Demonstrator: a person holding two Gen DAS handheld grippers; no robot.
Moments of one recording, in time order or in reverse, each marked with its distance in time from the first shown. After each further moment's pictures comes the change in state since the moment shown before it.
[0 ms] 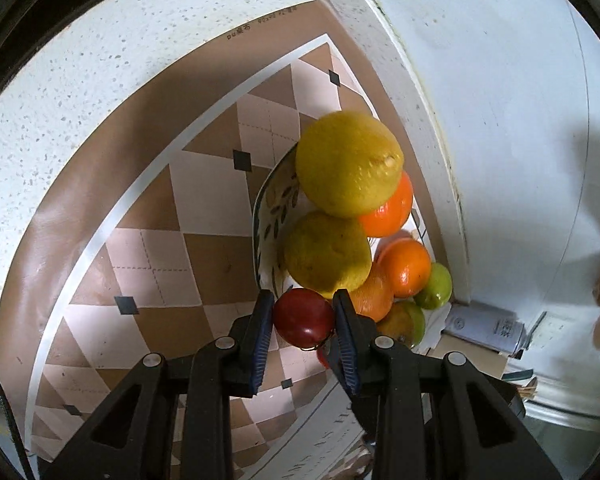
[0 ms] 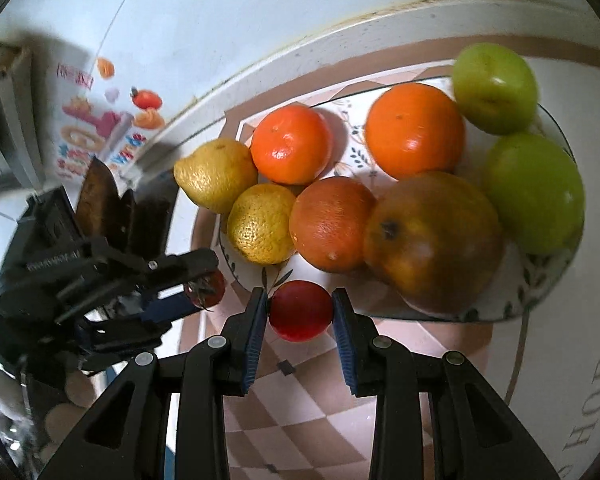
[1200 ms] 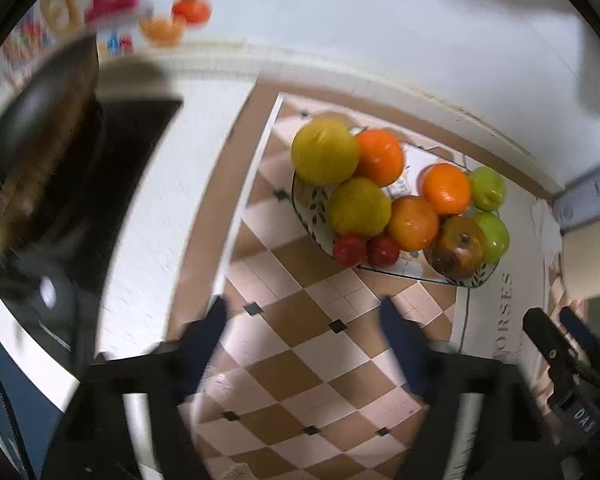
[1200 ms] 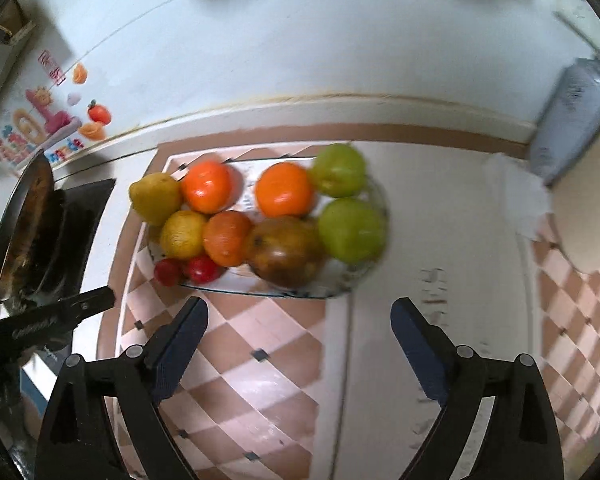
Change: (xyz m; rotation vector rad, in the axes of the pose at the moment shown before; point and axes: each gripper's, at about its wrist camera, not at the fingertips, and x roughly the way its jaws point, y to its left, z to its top) left arm -0.053 -0.069 -0.101 0.626 -0.248 0.523; right arm -0.126 0.014 -0.033 -0.063 -0.194 -0.446
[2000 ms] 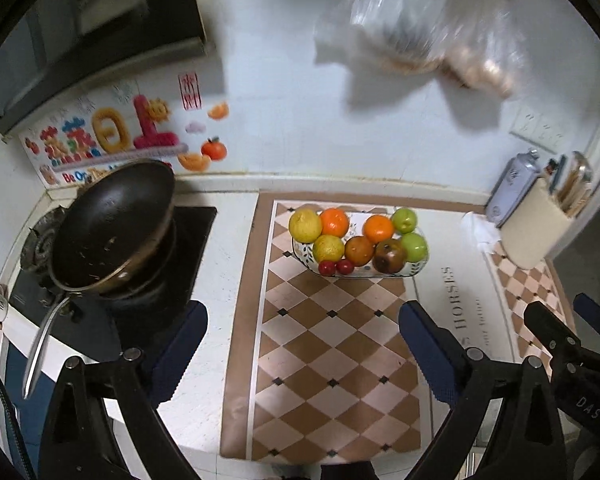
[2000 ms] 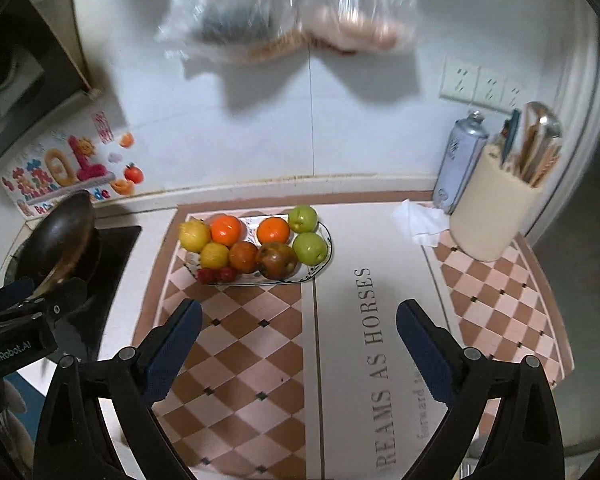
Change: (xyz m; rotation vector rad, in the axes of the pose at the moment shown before) left arm -0.192 0.023 -0.109 0.166 -0.378 -0.034; right arm -0.215 0.045 -0.109 0.032 -0.306 -0.113
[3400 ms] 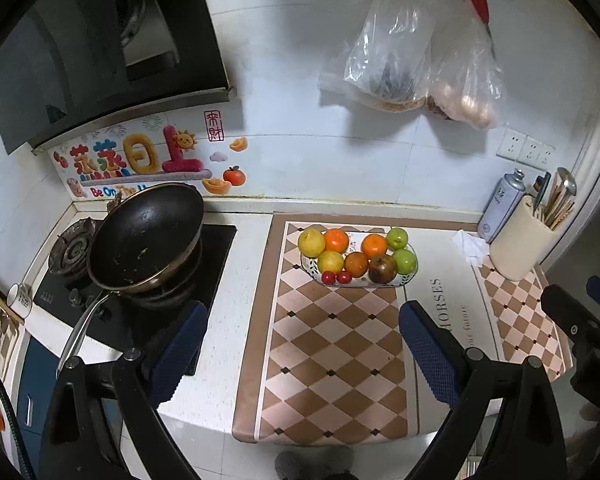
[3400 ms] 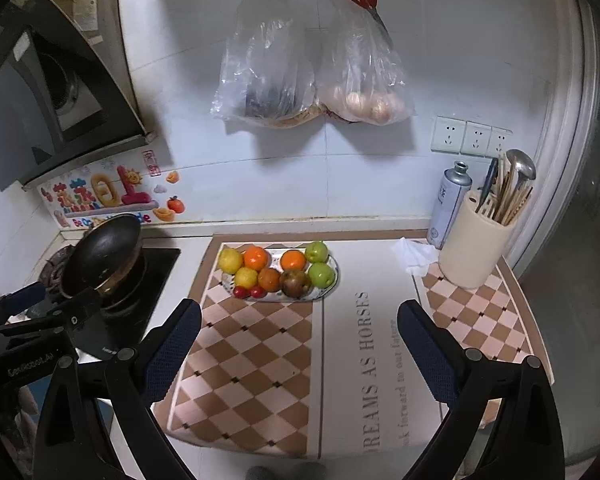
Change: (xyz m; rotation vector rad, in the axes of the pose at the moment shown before) left arm -0.065 -0.014 -0.001 -0.010 -0.061 0.058; right arm -0.106 -0.008 0.014 -0.047 -0.086 0.063
